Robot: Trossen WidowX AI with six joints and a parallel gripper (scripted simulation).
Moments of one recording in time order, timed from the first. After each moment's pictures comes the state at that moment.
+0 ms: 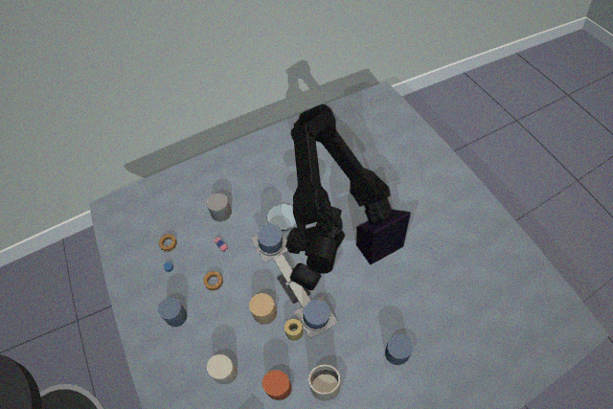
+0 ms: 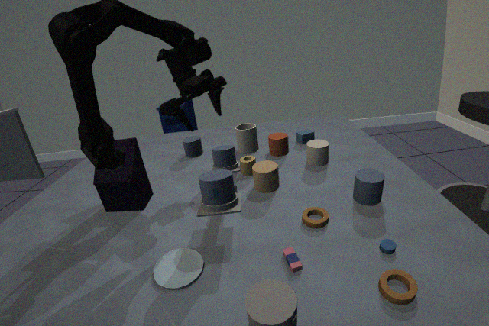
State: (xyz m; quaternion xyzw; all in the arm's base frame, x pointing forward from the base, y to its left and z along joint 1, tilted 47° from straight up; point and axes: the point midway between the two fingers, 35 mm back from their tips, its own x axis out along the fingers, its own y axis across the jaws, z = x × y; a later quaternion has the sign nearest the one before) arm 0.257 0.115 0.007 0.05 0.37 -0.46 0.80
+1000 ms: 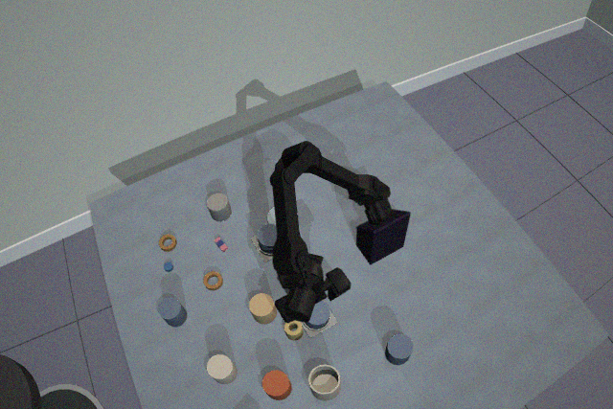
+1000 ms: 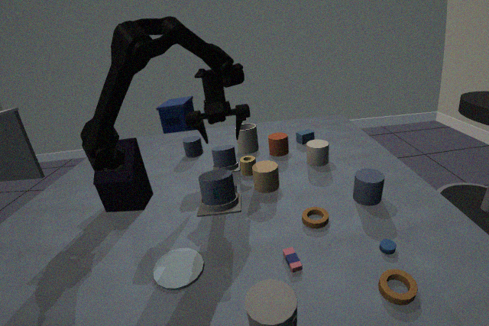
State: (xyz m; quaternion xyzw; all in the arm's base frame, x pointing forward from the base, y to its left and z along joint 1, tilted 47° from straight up) arm 0.295 0.097 -0.084 0.26 0.27 -0.64 0.67
